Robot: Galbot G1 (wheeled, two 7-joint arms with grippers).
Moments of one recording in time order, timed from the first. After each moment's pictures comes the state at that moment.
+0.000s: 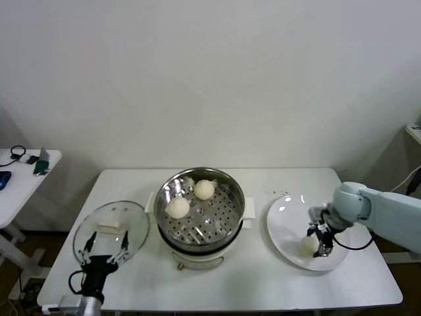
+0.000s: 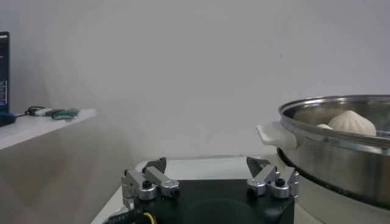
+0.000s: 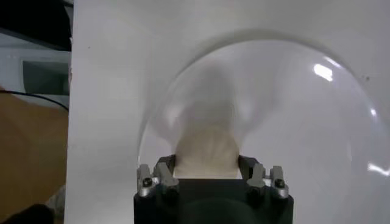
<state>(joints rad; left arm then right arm) 1.70 -1.44 -0.71 -2.05 -0.14 0.00 0.01 0.36 0.55 -1.39 1.47 0.22 -0.33 -0.96</state>
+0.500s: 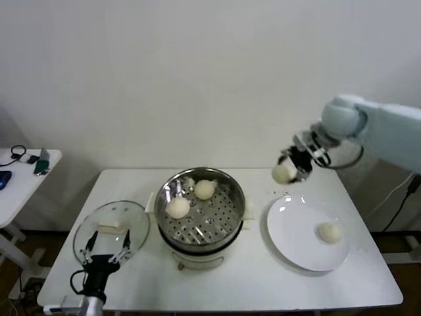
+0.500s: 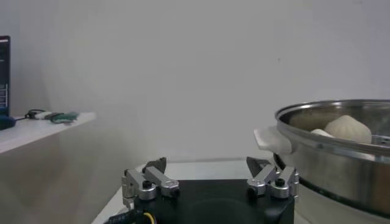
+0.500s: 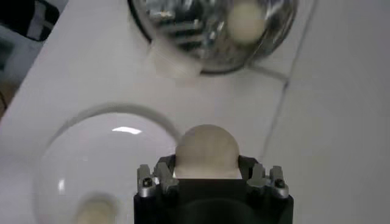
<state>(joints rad) 1.71 -1.47 -0.71 -2.07 -0.12 0.00 0.01 0.92 0.80 -1.48 1.50 0.36 -0.04 -1.05</state>
